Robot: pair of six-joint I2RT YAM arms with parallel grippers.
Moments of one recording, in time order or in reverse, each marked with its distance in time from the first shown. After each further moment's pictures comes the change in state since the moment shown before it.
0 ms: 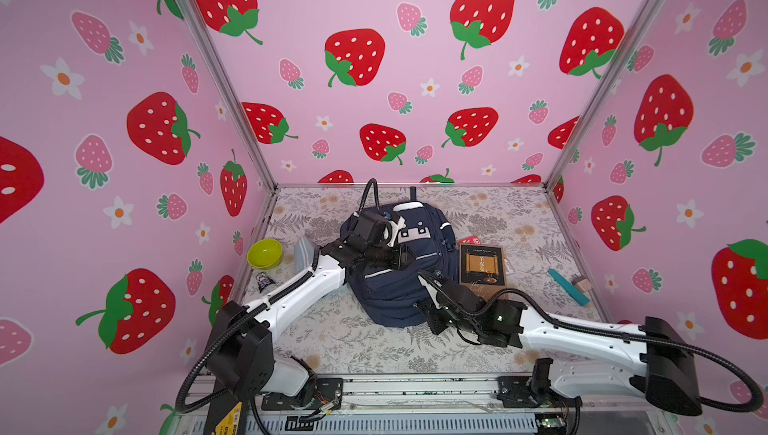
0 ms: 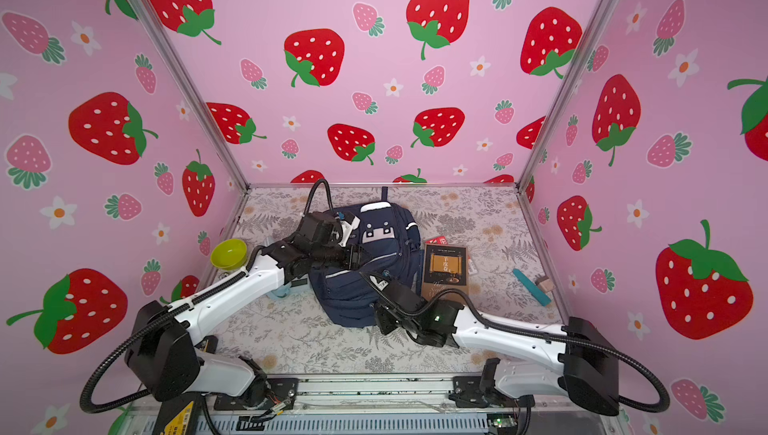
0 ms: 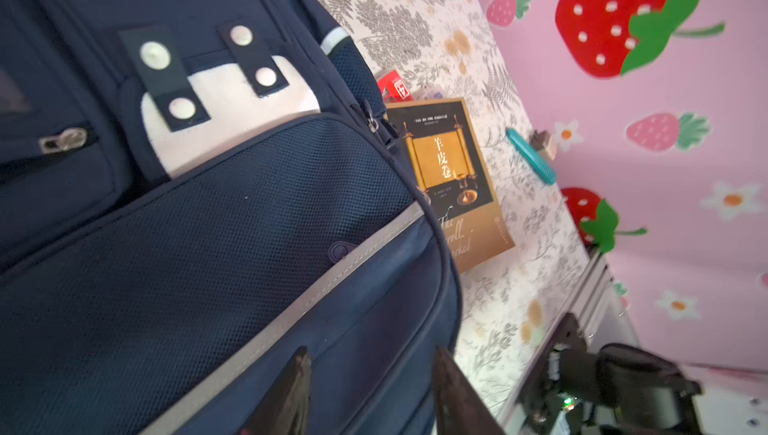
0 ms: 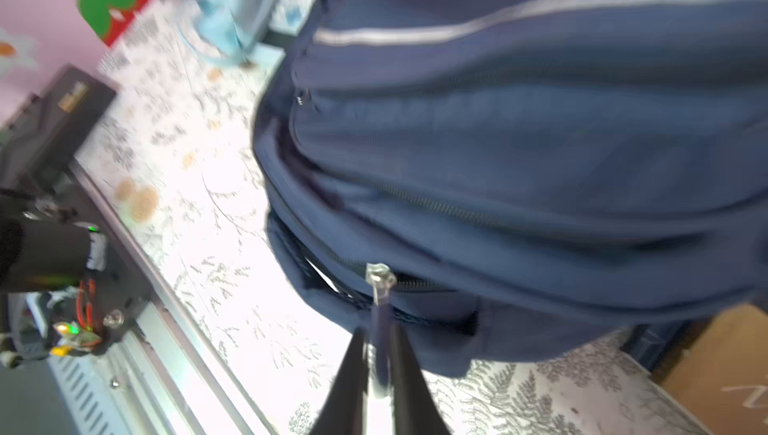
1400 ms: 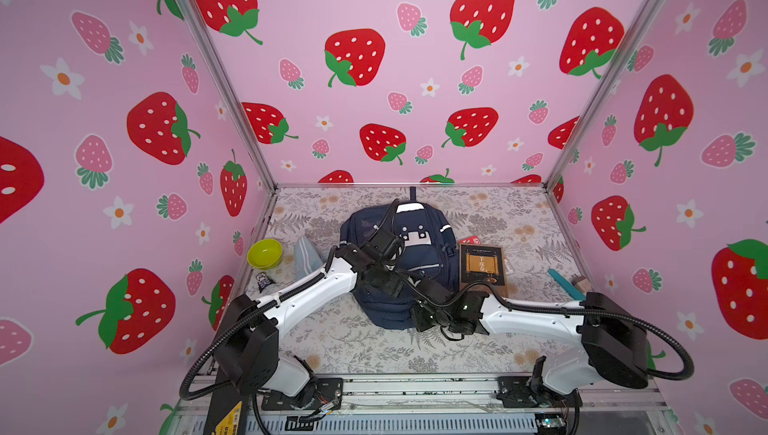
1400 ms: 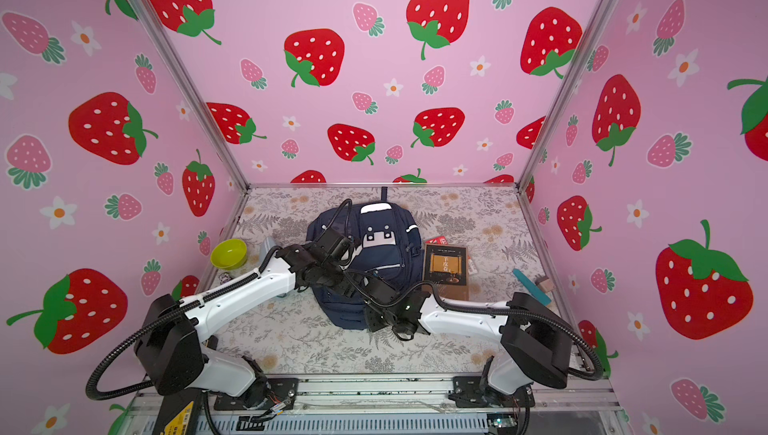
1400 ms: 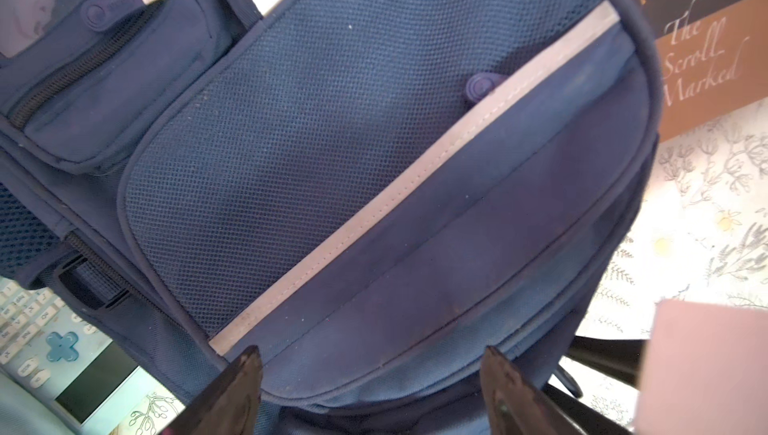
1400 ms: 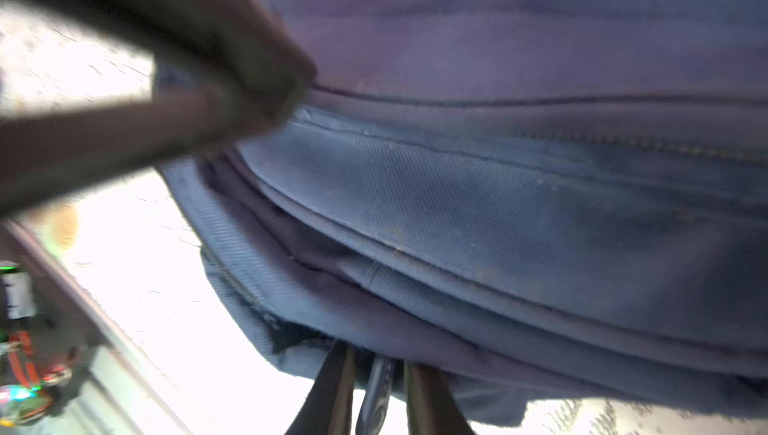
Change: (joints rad) left arm -0.110 0.066 0.008 -0.307 -0.323 0.213; right arm -0.010 0.362 0.126 -0.032 -0.074 0.129
